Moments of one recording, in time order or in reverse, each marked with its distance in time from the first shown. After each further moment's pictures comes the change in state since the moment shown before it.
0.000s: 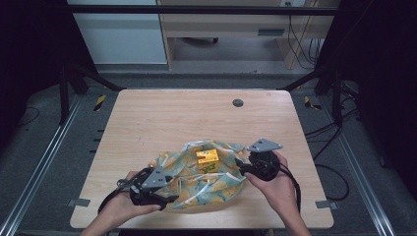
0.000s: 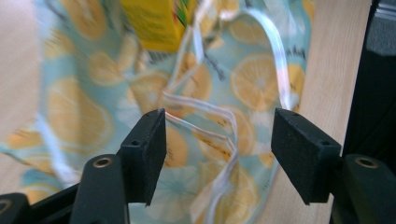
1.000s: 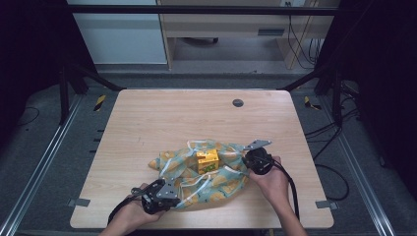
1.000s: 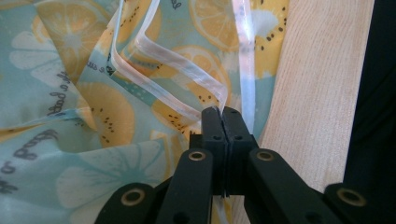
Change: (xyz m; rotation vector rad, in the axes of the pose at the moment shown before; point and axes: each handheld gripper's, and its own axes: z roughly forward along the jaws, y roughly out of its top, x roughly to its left) left arm -0.019 -0.026 0.050 0.148 -0.096 0.027; right arm -0.024 -0.028 0.064 0.183 0.006 0.006
